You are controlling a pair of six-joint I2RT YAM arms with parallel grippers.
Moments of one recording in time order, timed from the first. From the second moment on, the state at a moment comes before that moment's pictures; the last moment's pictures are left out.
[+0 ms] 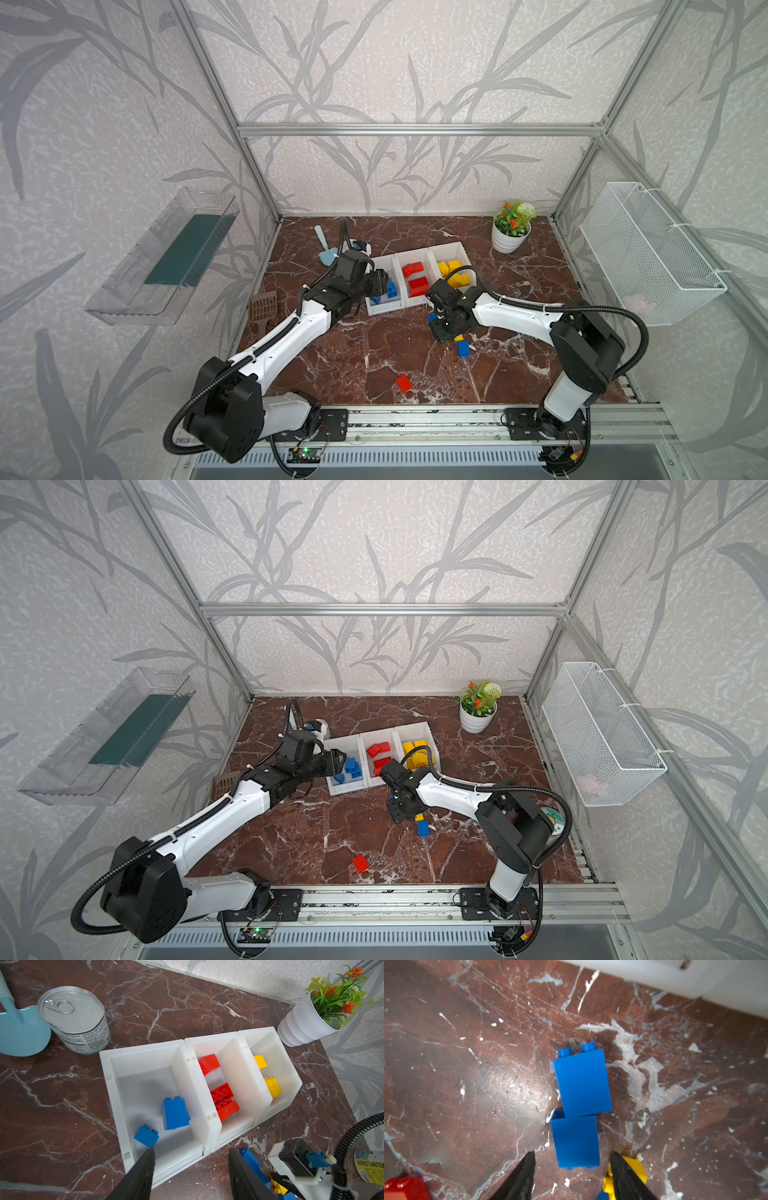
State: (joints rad) left arm -0.44 1.27 0.89 -0.29 0.01 -0.47; right arm 0.81 1.74 1.06 -0.66 -0.01 0.35
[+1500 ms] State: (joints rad) left arm -0.40 1.01 0.77 -0.39 -0.04 -0.49; right arm 0.83 1.99 1.87 -0.75 -0.01 0.12
